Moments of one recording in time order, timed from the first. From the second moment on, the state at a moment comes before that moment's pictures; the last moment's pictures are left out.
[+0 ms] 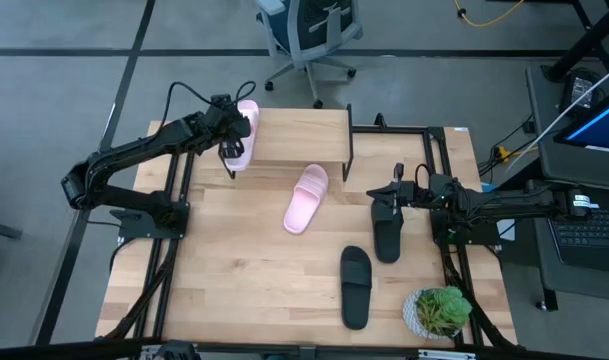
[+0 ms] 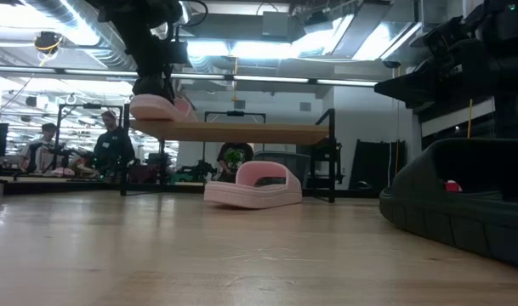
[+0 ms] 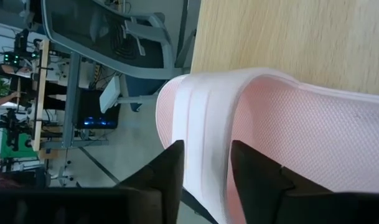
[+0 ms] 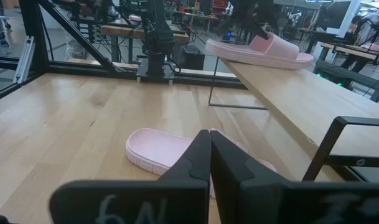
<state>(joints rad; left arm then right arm) 0.64 1.19 0.98 -0.54 -0.47 0.77 -0.16 0.69 0.08 0.56 -0.04 -0.13</state>
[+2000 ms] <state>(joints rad) 0.20 0.91 0.98 -0.60 -0.42 0.38 -0.16 0.69 0.08 0.60 -0.05 -0.13</state>
